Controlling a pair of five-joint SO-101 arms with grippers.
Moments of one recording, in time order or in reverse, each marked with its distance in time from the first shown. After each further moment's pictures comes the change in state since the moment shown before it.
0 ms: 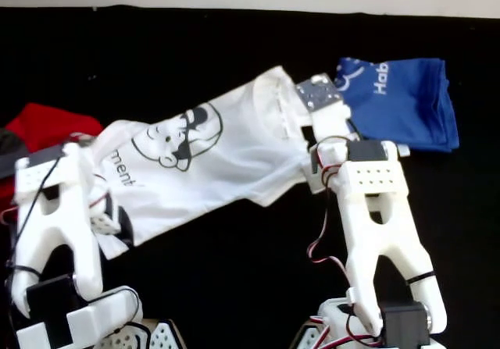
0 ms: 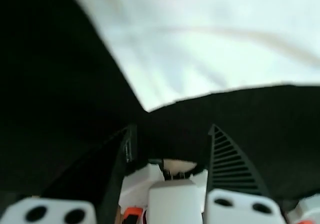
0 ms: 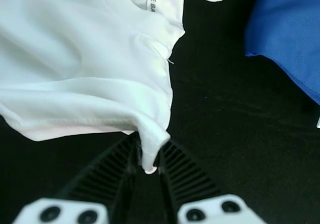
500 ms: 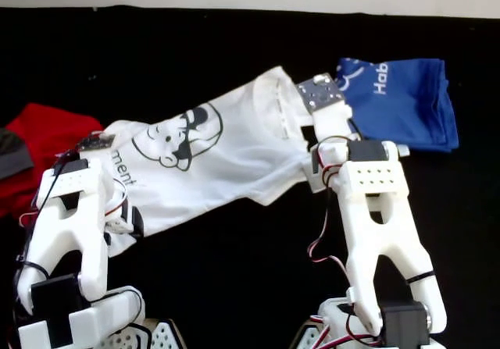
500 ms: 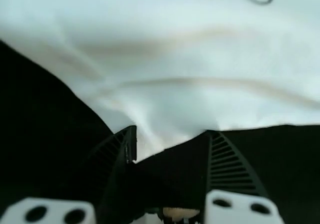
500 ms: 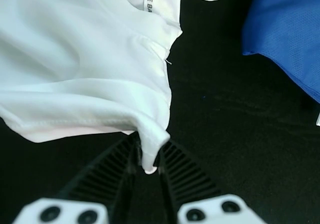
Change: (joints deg) left arm 3.7 0.0 8.5 -17.1 0.0; right arm 0.4 0.0 0.0 -0.1 -0.4
